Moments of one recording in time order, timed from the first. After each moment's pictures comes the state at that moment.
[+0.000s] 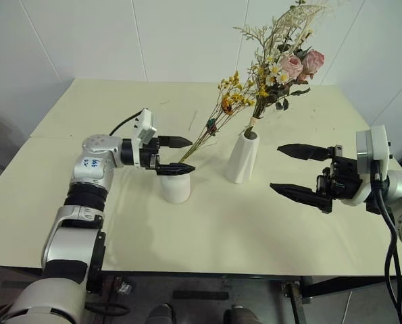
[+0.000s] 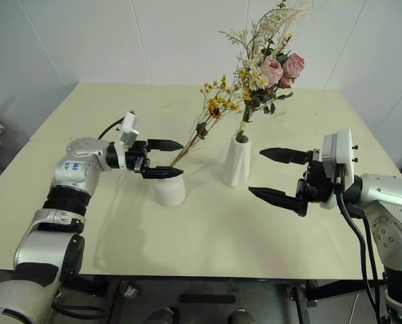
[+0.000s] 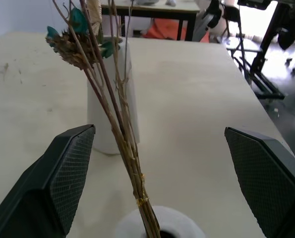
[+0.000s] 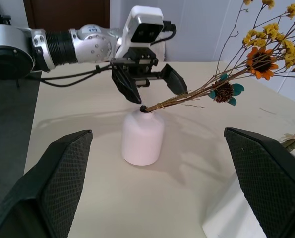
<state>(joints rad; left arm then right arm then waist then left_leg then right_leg) -1.07 0.55 -0.04 0.64 -0.25 0.23 -1.41 -0.40 -0.82 -0.28 -0.31 0.77 0.46 1.11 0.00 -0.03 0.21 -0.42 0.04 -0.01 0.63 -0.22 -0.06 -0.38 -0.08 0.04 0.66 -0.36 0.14</state>
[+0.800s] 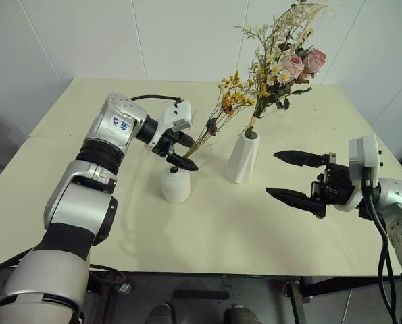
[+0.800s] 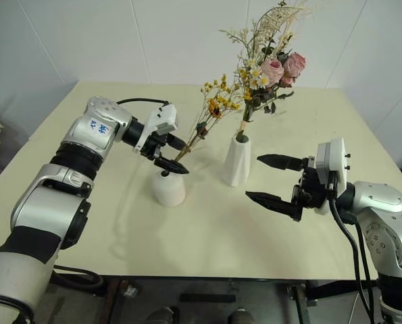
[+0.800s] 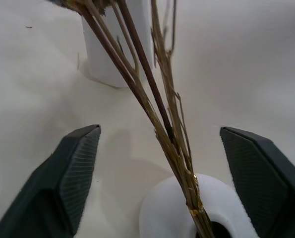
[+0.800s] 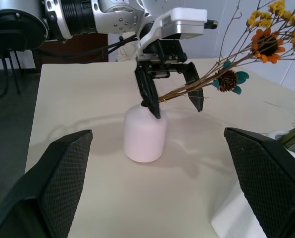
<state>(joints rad) -1.44 0.46 -0.30 0.96 0.06 0.24 -1.41 -0.35 -0.78 -0.26 -0.32 0.77 0.44 1.08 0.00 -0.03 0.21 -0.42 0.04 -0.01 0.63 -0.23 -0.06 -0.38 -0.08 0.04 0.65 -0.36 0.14</state>
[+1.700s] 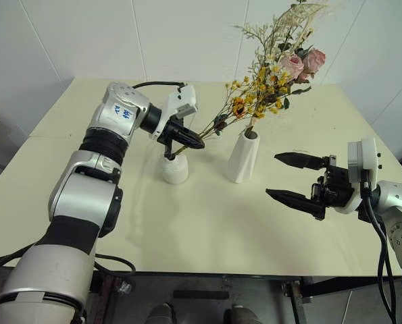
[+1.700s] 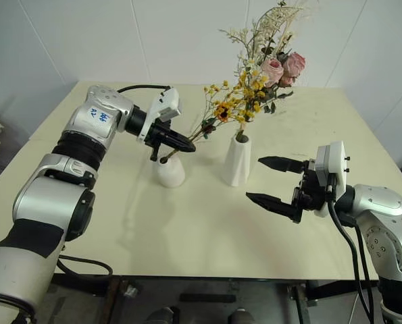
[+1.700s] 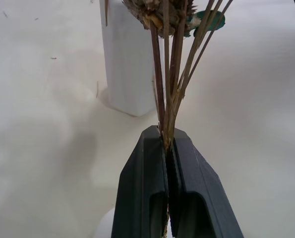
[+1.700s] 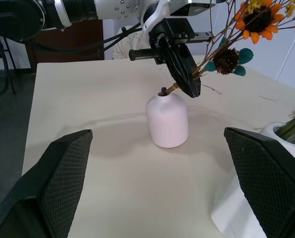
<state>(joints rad) -1.47 0.44 -0.22 0.98 0.07 0.26 -1.41 -0.34 -0.78 -0.27 -0.33 0.77 0.44 1.06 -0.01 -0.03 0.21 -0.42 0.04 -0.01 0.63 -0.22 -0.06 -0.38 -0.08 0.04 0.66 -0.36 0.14</state>
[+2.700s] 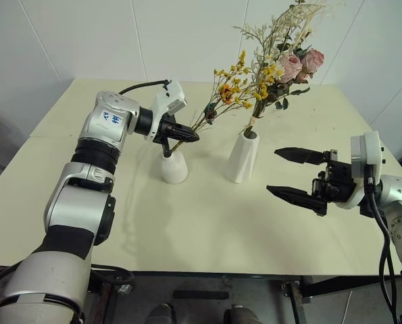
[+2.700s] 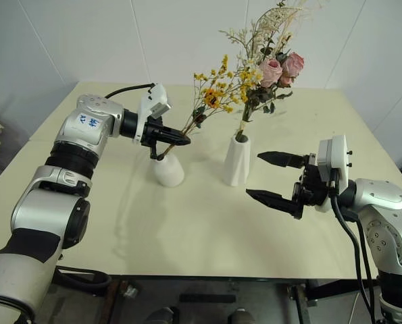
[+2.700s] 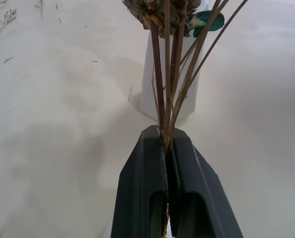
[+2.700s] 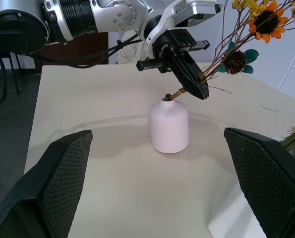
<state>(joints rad) -1.39 0.47 -0.16 0.88 0.02 0.37 -1.25 -0.38 -0.79 -0.26 -0.30 0.76 0.44 1.10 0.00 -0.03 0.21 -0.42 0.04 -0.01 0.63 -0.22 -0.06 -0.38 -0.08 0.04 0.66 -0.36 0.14</state>
